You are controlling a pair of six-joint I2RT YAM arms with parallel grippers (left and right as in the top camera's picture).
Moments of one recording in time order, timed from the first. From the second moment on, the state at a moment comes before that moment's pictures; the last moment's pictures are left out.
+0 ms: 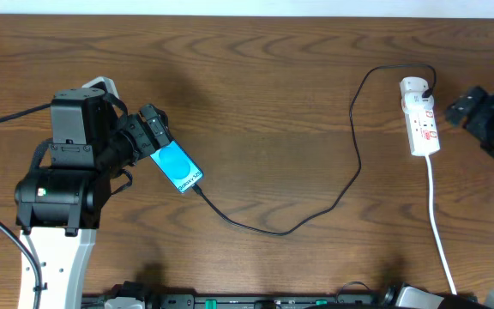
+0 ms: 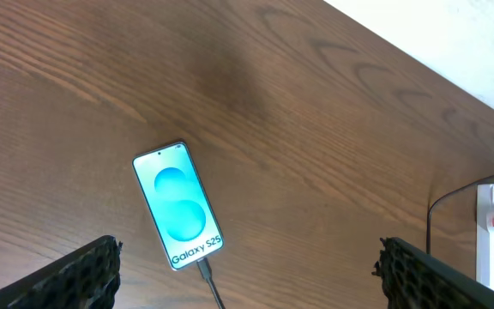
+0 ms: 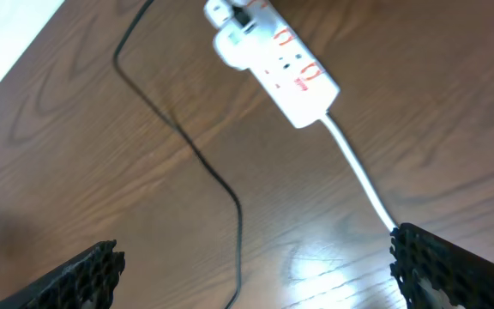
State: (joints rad) left arm -0.06 1.11 1.27 -0.97 0.10 -0.50; right arm -0.41 1.42 1.63 -1.29 -0.21 0.30
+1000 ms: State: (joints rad) left arm -0.06 1.10 1.27 -0.94 0.10 -0.50; right arm -0.76 1.76 1.63 -1.20 -0.86 -0.09
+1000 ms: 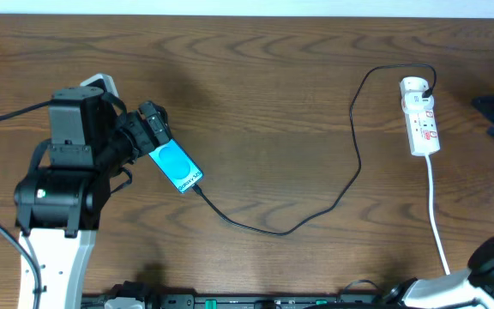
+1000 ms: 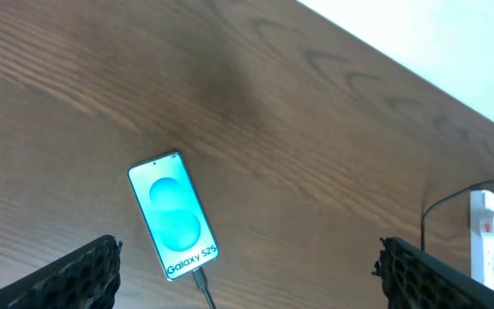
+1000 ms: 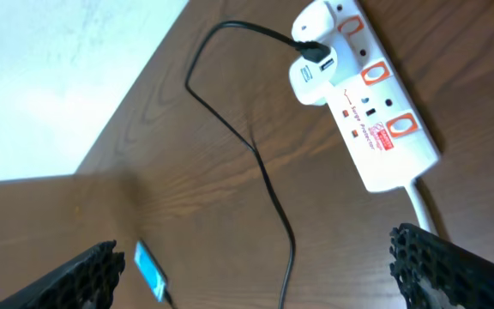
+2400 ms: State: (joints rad) left arm -0.06 1.03 1.27 -0.93 0.10 -0.50; right arm -0.59 2.02 1.63 -0.83 -0.63 -0.01
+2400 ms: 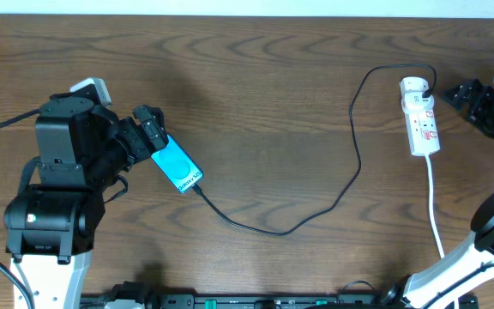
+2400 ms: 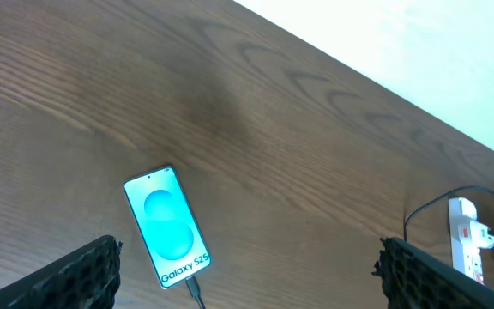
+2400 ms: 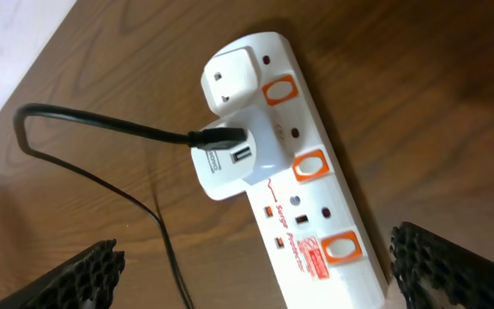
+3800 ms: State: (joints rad) left arm -0.06 1.03 1.27 -0.96 0.10 -0.50; right arm -0.50 2.17 1.63 -0.72 -0.62 -0.11
